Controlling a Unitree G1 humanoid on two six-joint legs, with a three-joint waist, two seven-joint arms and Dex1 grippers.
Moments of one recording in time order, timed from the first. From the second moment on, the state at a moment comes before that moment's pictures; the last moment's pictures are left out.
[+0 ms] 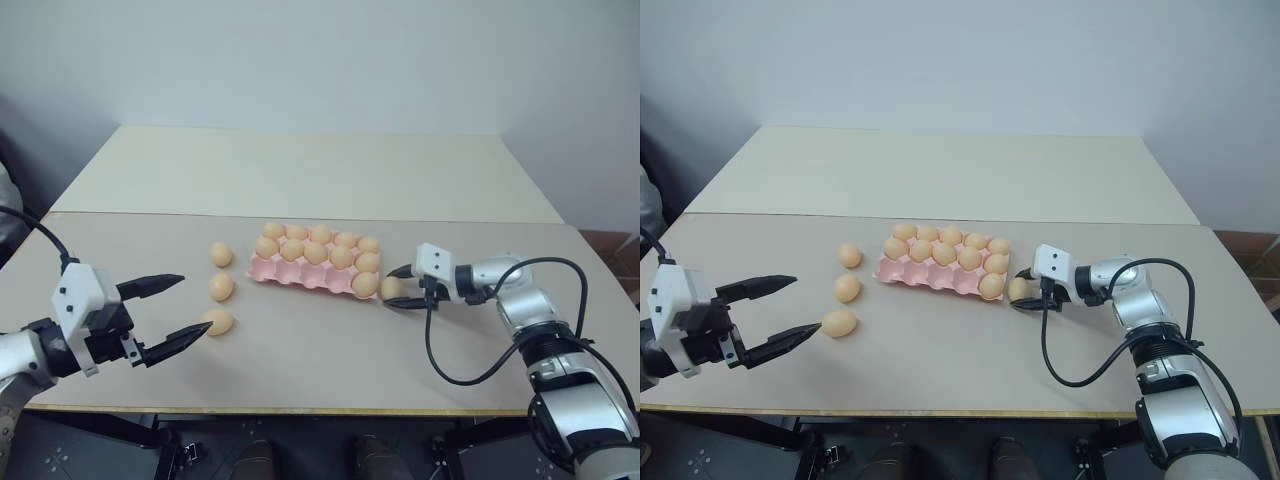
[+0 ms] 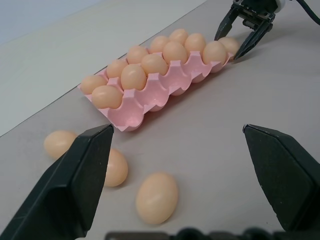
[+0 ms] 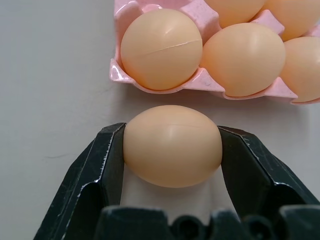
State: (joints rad) left arm 0.20 0.87 0.59 -0.54 -0.67 0.46 -0.98; right arm -0.74 -0.61 0.19 0.63 0.01 -0.14 1.23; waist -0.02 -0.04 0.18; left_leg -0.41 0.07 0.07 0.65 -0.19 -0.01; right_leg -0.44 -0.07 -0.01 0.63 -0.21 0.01
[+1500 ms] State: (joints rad) left arm 0.24 0.81 0.53 -0.58 -0.69 0.46 -0.95; right arm -0.78 -0.45 0.30 0.32 -0.02 0.01 1.09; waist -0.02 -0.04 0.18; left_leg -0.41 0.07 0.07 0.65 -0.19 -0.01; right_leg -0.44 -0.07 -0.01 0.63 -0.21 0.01
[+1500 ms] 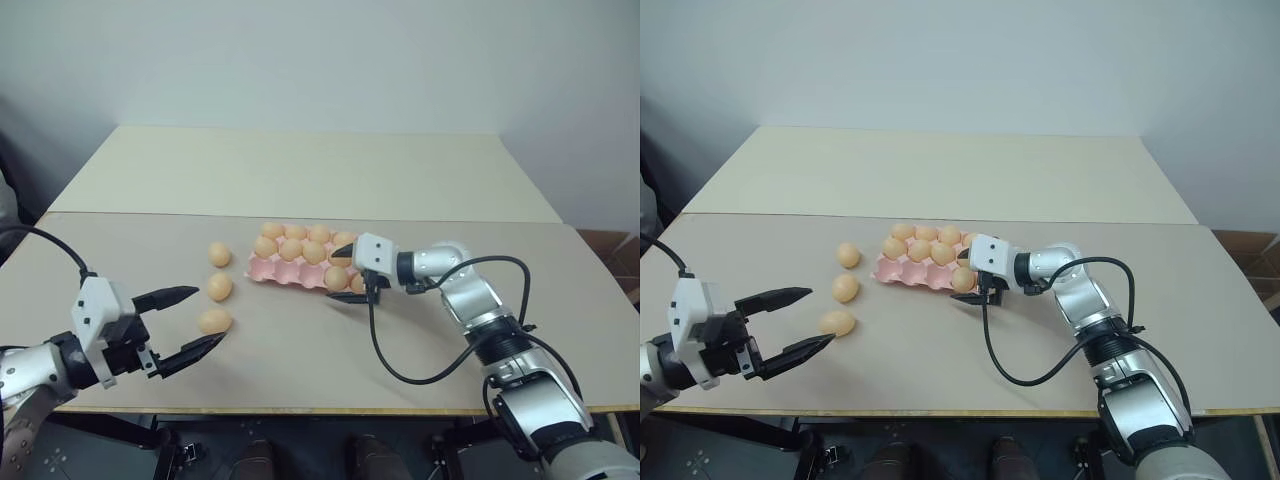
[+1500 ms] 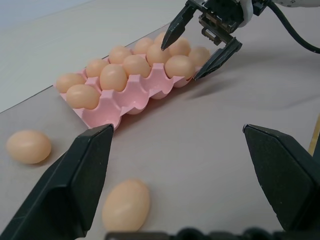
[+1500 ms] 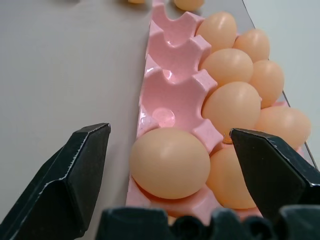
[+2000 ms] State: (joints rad) left arm 0.44 0.78 0.74 -0.59 -0.67 0.42 -0.97; right arm -0.48 -0.86 0.07 -0.22 0.31 0.19 1.33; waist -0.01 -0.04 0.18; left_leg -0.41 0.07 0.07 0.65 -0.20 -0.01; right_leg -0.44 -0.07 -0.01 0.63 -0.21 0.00
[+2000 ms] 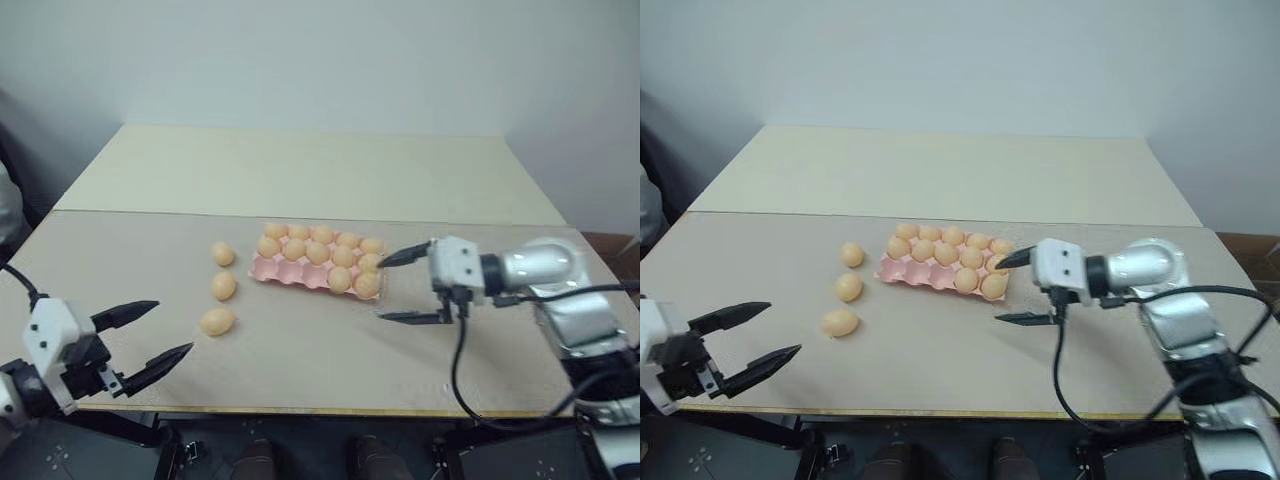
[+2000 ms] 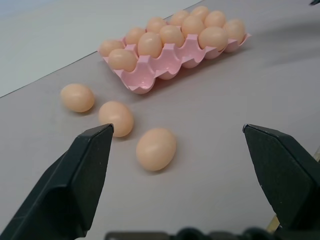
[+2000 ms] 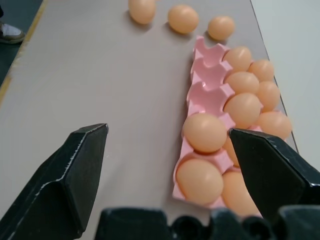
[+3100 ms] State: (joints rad) left arm 0.23 0.64 0.35 -0.38 -0.42 0.43 -0.70; right arm -0.35 -0.92 0.01 -0.33 0.37 0.26 1.22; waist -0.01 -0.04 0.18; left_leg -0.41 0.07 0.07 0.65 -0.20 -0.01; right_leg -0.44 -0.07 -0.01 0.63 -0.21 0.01
